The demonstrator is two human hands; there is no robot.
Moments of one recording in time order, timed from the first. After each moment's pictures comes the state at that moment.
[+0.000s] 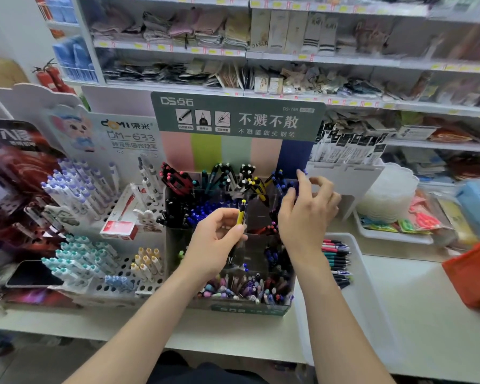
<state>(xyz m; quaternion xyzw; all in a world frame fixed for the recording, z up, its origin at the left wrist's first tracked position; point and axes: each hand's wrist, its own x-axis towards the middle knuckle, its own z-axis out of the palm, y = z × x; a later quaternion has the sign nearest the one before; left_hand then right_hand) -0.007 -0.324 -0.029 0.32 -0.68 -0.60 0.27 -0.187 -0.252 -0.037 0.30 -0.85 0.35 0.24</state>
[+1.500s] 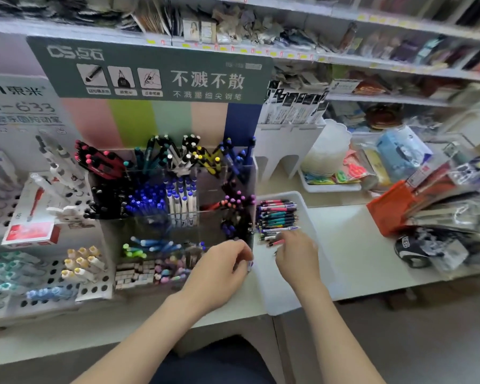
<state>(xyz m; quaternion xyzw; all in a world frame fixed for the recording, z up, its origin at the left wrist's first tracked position) -0.035 -0.264 -0.098 0.16 -0.89 -0.42 0.04 -0.203 -0.111 -0.149 0.29 -0.95 0.10 -0.01</state>
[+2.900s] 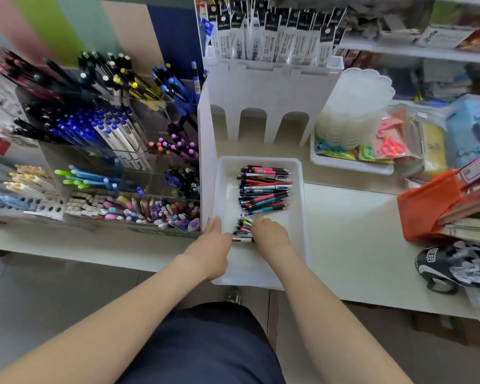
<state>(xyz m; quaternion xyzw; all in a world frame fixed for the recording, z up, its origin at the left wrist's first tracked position) -0.135 -0.148 -0.199 0.28 -0.89 -0.20 -0.30 -0.302 -0.074 -0.269 0.51 -0.82 -0.13 -0.22</state>
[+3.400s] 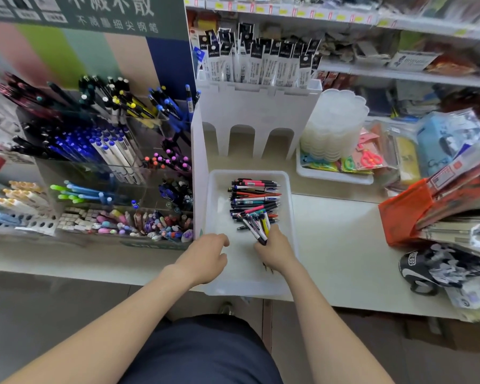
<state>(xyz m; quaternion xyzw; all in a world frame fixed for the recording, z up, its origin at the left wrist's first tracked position) -0.136 -0.152 -0.175 0.32 -0.88 -0.31 -0.17 -0.318 -0.035 -0.230 0.28 -0.85 0.22 -0.38</state>
